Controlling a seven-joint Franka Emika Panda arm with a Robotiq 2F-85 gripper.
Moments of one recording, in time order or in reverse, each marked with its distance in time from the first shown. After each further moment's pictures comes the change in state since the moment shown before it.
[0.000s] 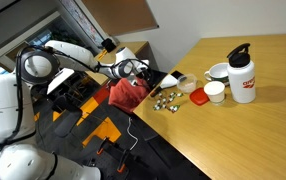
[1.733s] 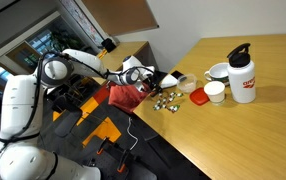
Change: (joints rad) arm 0.070 0.181 -0.083 0.102 0.037 0.096 0.006
